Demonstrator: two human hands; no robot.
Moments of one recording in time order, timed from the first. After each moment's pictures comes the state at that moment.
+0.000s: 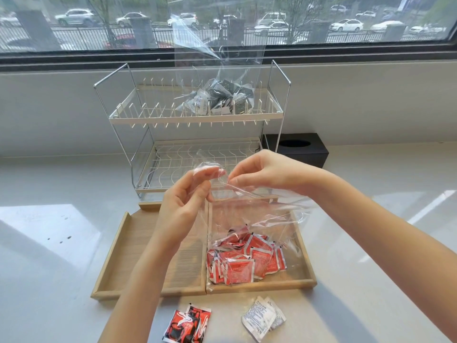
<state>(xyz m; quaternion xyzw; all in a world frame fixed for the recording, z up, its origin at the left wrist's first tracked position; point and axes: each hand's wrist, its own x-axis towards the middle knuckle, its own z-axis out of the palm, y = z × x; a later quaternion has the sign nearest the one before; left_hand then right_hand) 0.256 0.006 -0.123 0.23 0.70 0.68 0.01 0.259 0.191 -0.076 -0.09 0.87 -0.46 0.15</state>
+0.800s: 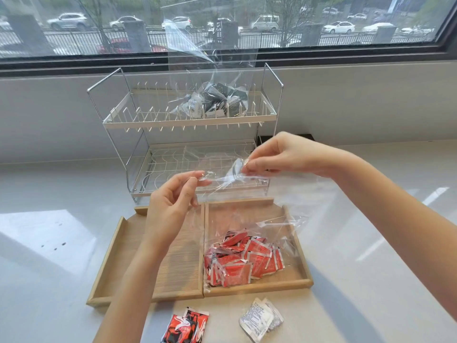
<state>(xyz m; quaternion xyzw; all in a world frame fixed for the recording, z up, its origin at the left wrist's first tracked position) 0.251 0.003 -0.123 0.17 0.72 0.67 -0.01 0.268 0.220 -0.046 -0.07 0.89 -0.43 0.11</state>
